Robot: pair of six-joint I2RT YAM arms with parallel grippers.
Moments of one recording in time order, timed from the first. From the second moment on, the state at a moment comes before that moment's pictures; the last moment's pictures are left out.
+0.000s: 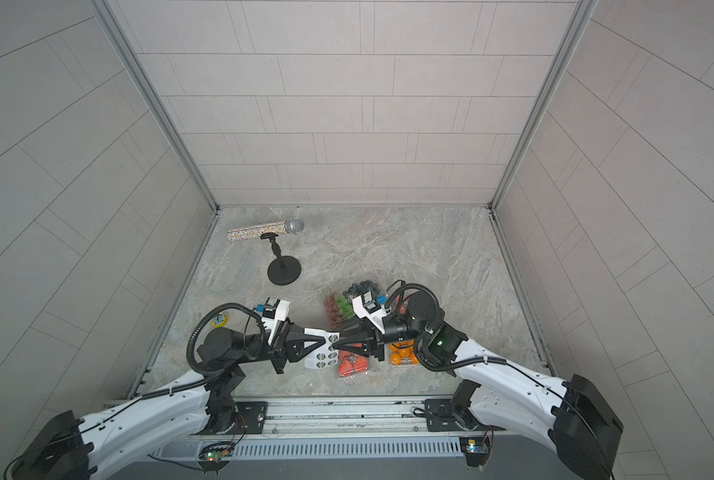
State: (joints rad) left arm -0.78 0.74 0.16 0.88 0.72 -0.60; right arm 0.79 0.94 0.49 0.53 -0.88 0.26
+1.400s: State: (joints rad) left arm -0.78 0.55 0.18 0.61 0.68 -0.47; right arm 0.80 1.03 0.50 0.64 -0.92 0.38
